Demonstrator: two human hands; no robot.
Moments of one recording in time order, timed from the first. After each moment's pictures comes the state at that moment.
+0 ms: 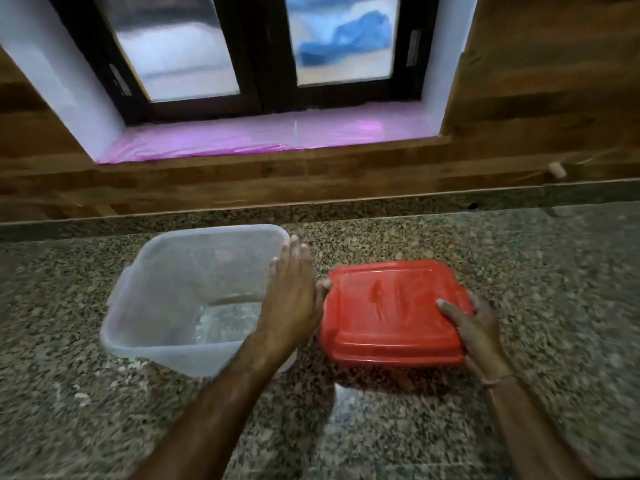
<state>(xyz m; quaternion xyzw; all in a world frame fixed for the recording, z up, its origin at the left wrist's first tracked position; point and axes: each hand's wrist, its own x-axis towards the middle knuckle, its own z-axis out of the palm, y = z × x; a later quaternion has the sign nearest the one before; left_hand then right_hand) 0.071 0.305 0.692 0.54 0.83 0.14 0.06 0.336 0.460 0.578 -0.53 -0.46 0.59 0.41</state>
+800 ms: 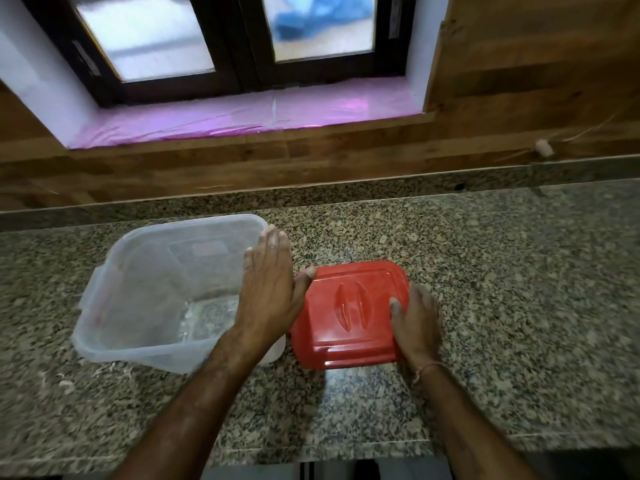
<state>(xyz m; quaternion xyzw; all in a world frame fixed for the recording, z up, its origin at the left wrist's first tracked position) 0.089 0.301 0.692 0.52 0.84 0.14 0.04 0.300 0.426 0.548 -0.61 -0.73 0.26 0.17</state>
